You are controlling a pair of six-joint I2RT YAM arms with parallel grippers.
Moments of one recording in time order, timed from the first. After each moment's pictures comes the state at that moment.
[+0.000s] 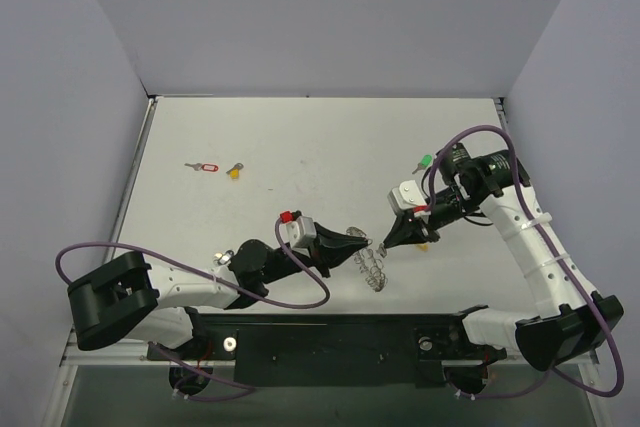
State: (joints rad) left arm -1.12 1.33 0.42 1.25 0.16 -0.24; right arm 0.35 1.24 1.34 -1.54 -1.05 -1.53
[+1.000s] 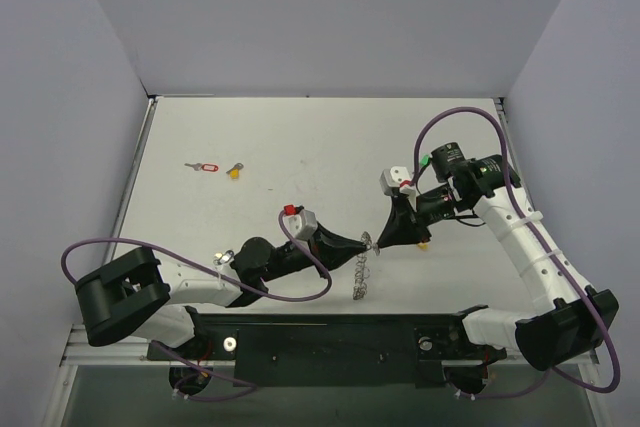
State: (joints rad) left arm -1.08 1.38 0.40 1.25 0.21 -0.40; right arm 0.35 1.24 1.24 -1.36 -1.09 -1.13
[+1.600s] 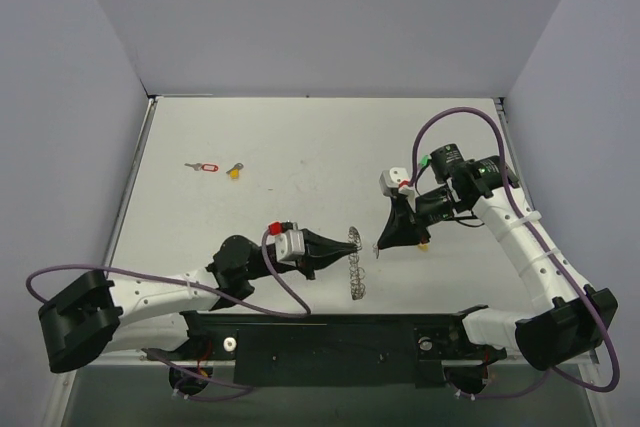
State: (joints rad) left arm -1.06 1.18 0.39 1.13 0.36 -0.14; right arm 0.35 1.24 1.23 -1.33 -1.09 -1.11
